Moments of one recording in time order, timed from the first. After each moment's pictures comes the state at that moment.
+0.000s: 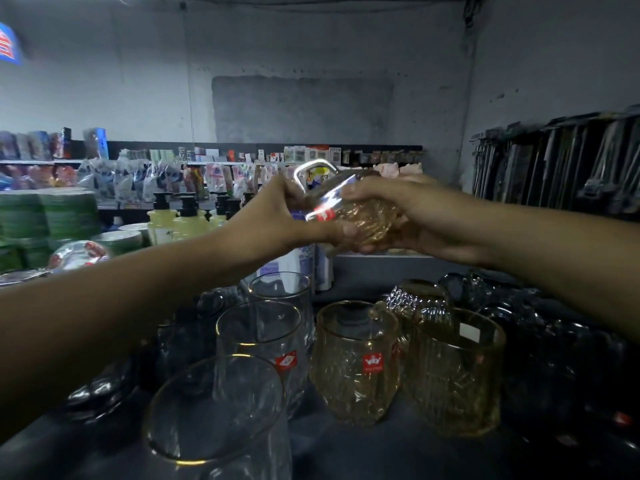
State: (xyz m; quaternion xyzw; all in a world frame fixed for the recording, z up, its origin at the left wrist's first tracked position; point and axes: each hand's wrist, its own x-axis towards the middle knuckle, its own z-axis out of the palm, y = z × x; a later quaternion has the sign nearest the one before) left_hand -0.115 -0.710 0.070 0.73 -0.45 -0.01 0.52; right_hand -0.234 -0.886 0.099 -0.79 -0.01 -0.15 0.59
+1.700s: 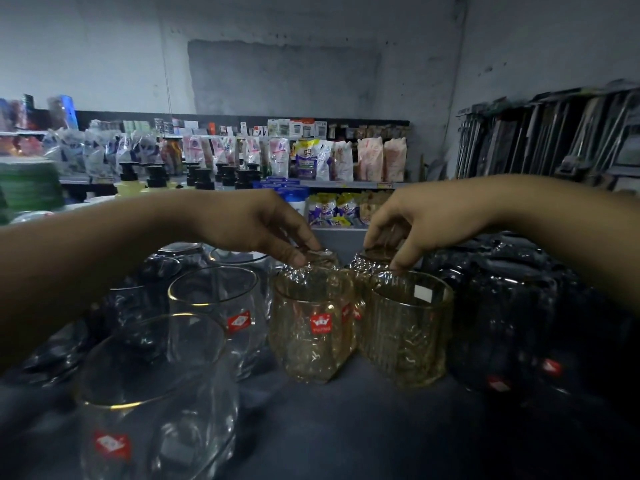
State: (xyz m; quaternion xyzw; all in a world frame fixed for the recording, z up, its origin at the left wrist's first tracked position) left_hand -0.106 -0.724 0.072 0.75 -0.63 -0.10 0.17; right_hand -0.271 -0.930 0.095 -1.00 0.02 0.04 0.06
